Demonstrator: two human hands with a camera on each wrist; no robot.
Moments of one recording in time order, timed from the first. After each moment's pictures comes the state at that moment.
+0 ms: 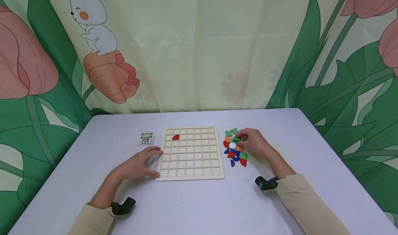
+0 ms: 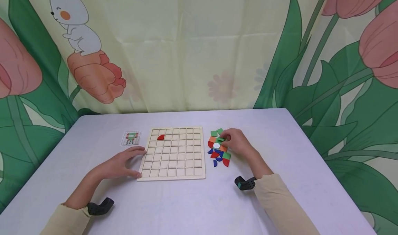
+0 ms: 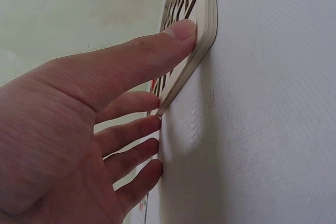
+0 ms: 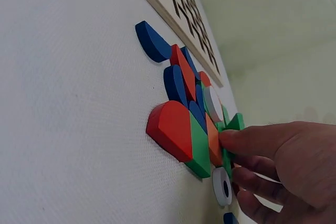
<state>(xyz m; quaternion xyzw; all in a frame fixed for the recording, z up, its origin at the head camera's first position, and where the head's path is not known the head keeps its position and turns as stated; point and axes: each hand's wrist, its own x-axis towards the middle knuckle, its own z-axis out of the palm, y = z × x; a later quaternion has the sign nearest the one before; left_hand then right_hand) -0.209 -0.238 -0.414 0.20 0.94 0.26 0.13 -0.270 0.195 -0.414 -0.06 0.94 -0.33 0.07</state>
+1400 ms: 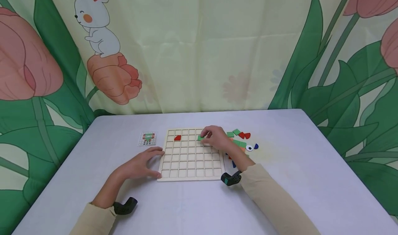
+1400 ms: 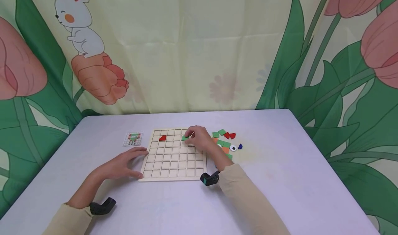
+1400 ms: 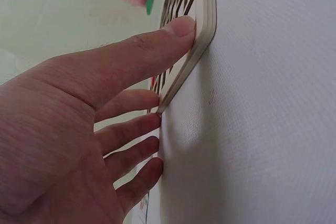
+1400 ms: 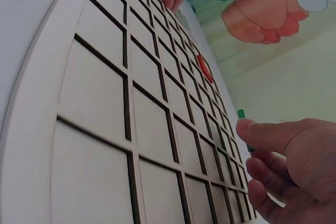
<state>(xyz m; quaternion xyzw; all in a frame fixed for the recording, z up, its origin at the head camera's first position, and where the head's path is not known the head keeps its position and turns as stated) -0.204 -0.234 -0.407 0.20 0.94 0.26 0.13 -0.285 0.080 -0.414 -0.18 0.89 -0.42 0.05</state>
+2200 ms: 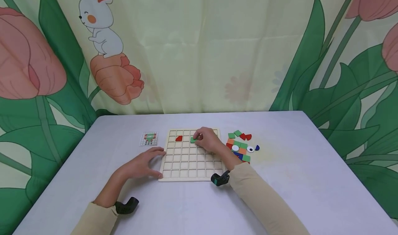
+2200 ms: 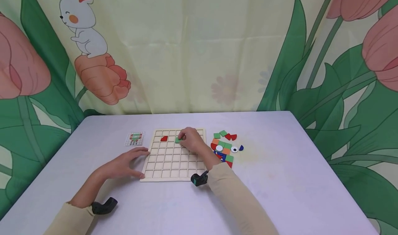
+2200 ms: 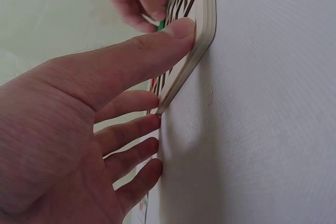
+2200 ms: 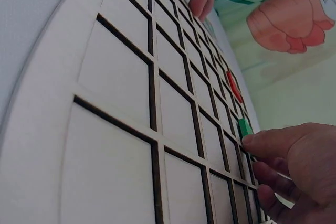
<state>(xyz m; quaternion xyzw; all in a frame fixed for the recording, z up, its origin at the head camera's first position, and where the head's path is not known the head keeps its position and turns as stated) -0.204 -0.234 -0.405 0.20 0.94 0.26 0.13 -0.290 0.044 -0.420 -0.18 0.90 -0.40 0.05</state>
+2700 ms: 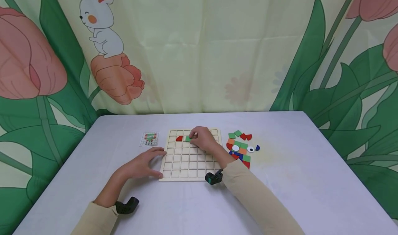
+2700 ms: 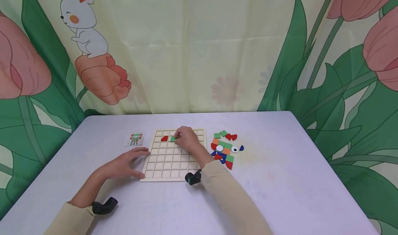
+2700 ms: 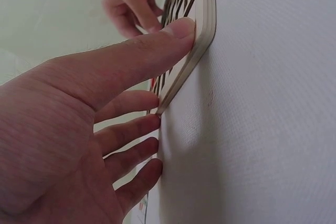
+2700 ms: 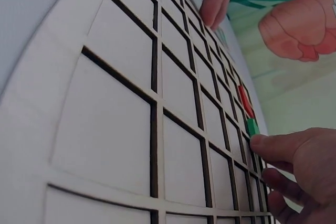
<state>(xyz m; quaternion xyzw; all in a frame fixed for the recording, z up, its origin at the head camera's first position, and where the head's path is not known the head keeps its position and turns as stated) -0.202 -0.233 -0.404 0.20 0.94 0.26 0.13 -0.291 0.026 -0.416 -0.18 0.90 -0.39 0.04</state>
